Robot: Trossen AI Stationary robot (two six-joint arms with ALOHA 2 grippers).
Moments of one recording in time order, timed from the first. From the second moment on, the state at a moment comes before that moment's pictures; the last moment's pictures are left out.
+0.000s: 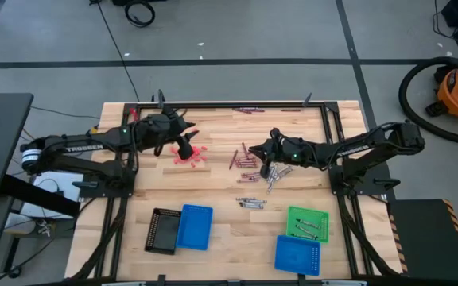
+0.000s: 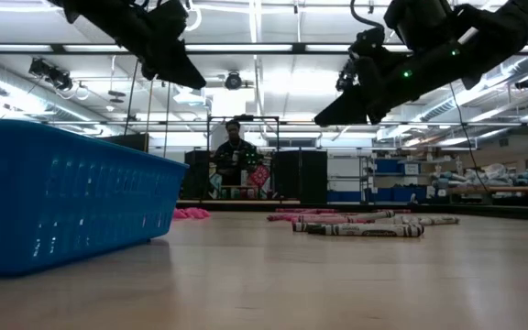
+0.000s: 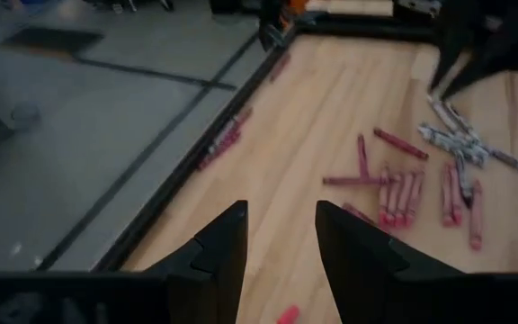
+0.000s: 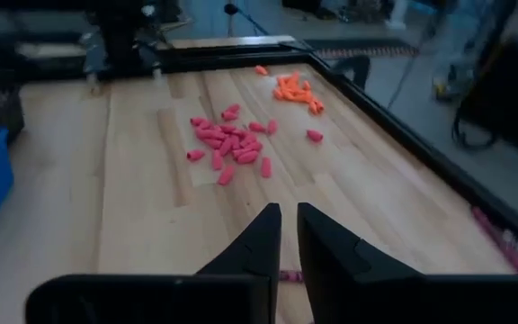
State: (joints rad) left arm 0.25 1.04 0.79 -0.24 -0.28 0.03; right arm -0.08 1.34 0.51 0.51 0.28 0.05
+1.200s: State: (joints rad) left arm 0.12 1.22 0.64 0.12 -0.27 0.16; right arm -0.17 1.78 0.92 0.03 0.37 0.21
